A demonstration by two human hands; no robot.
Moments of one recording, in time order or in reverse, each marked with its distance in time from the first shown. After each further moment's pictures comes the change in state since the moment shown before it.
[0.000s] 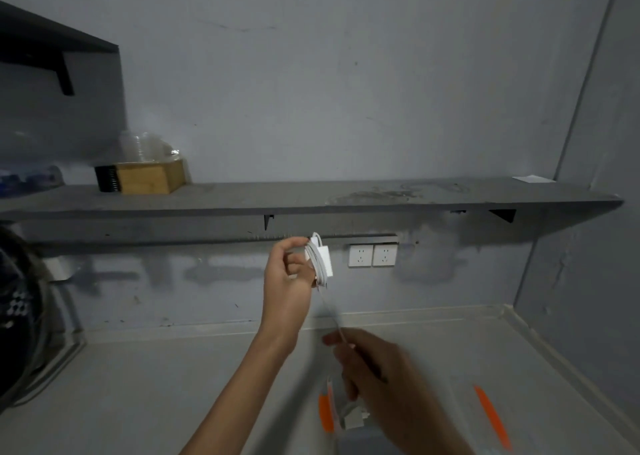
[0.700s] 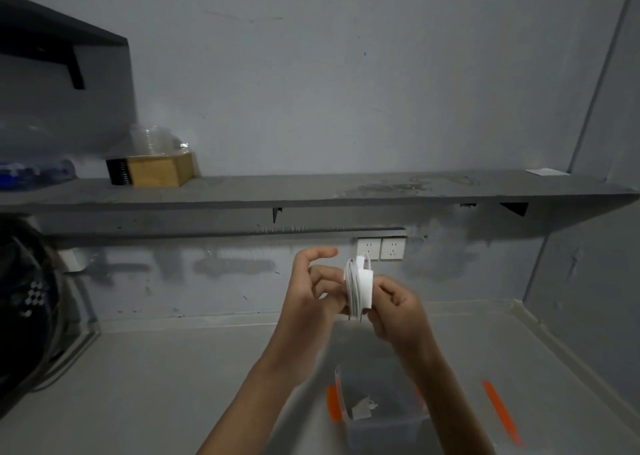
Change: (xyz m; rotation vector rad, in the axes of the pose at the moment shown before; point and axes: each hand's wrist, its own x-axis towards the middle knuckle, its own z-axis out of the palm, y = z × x) left_hand -0.048 0.027 -0.009 -0.148 -0.272 -0.131; right_hand 0.066 0.034 -0.009 0.302 0.255 0.039
